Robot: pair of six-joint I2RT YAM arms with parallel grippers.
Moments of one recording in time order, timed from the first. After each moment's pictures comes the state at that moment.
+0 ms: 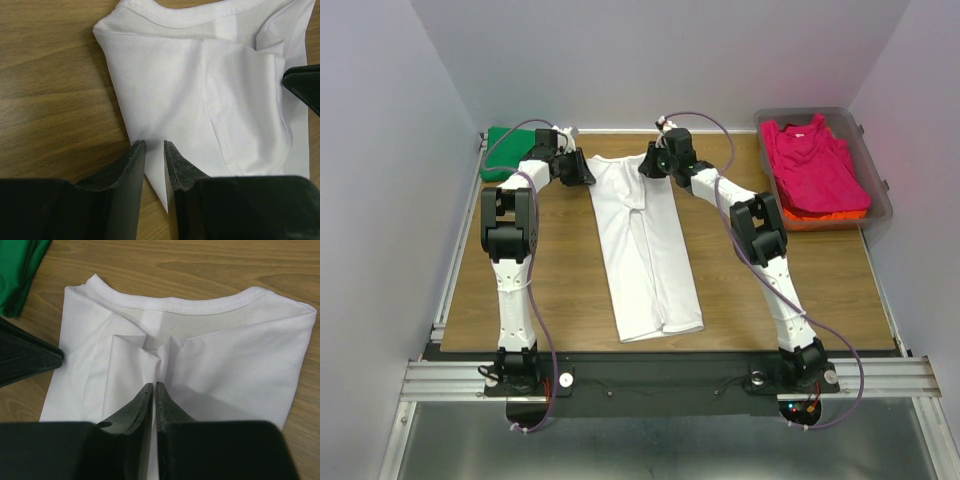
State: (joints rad) left arm -0.05 2.36 1.84 -0.30 0.50 -0.25; right arm 0.44 2.57 2.15 -0.02 -0.25 0.38
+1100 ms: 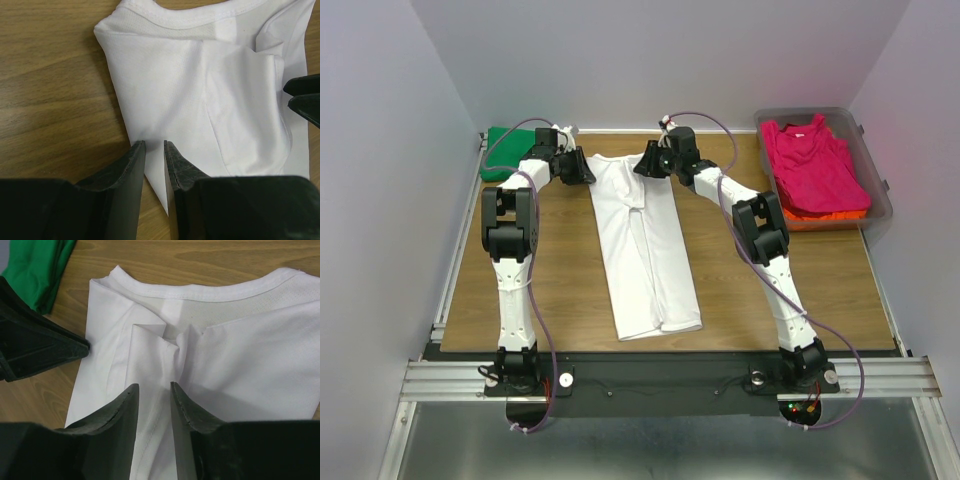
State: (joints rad) left arm -0.05 2.38 1.87 -0.30 0.50 -0.25; right arm 0.43 2.57 2.15 -0.02 -0.36 0.48
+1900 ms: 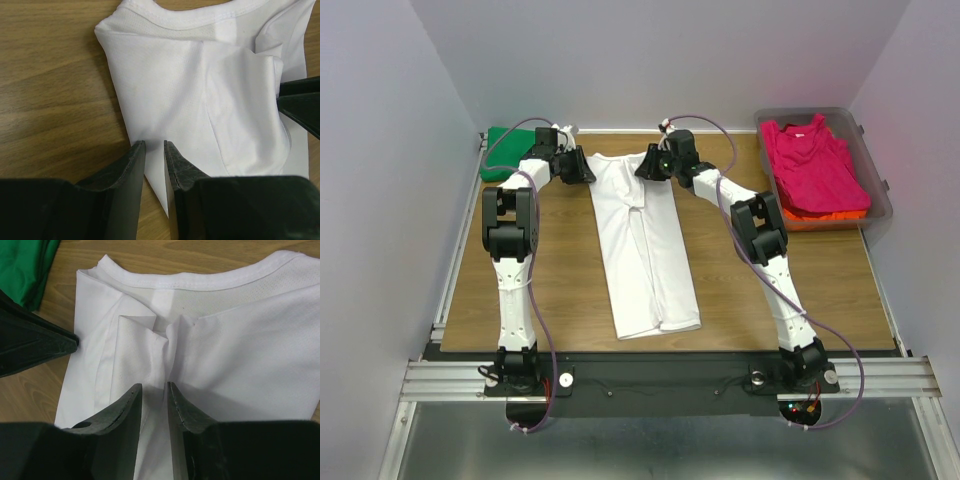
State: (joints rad) left arm -0.05 2.38 1.88 -0.30 0.50 -0.26; right arm 0.43 2.59 2.15 -0.02 -0.36 0.48
